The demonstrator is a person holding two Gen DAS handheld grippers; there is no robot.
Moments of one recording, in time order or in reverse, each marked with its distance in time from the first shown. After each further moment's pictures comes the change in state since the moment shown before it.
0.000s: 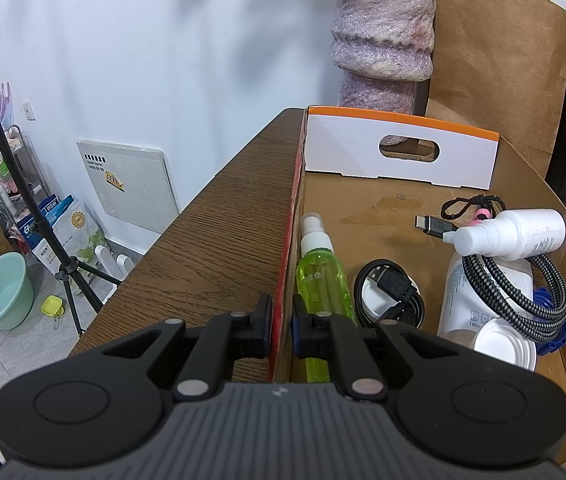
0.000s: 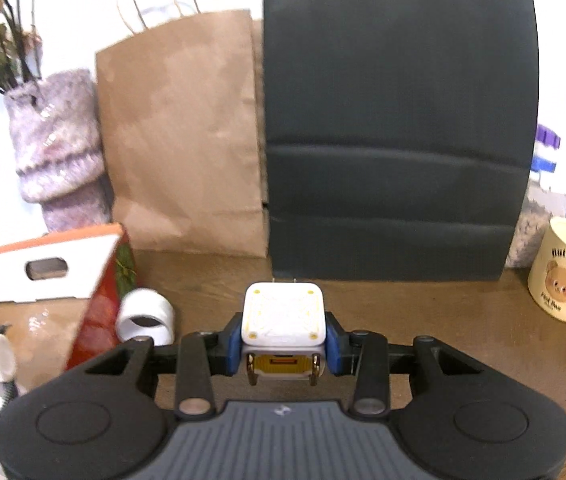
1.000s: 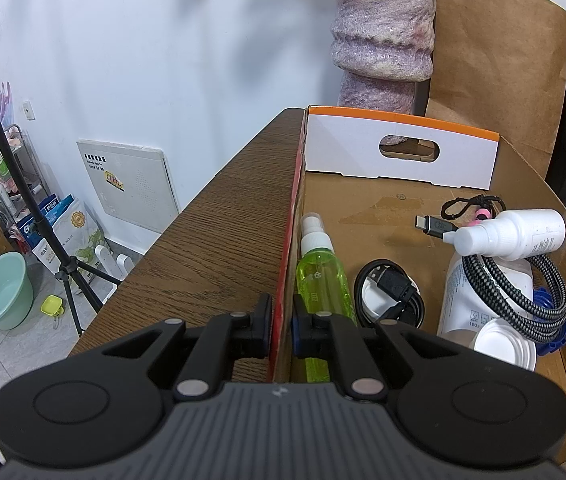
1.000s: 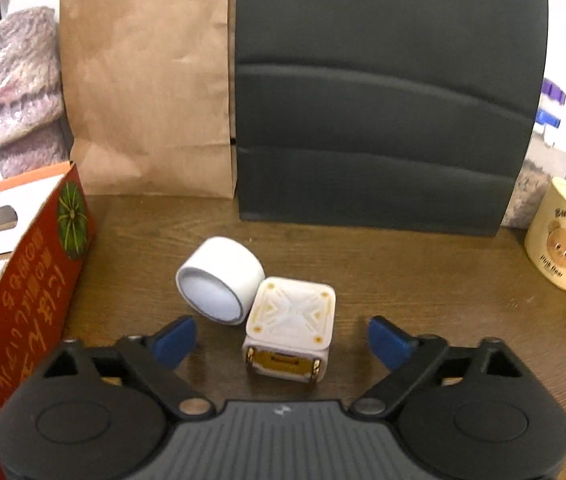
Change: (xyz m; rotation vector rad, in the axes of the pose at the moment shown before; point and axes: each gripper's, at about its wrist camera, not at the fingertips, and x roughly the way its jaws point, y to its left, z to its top) left arm 0.000 0.000 0.000 0.000 0.000 0.001; right arm 0.045 -0.008 -0.021 -0.004 0.158 -0.082
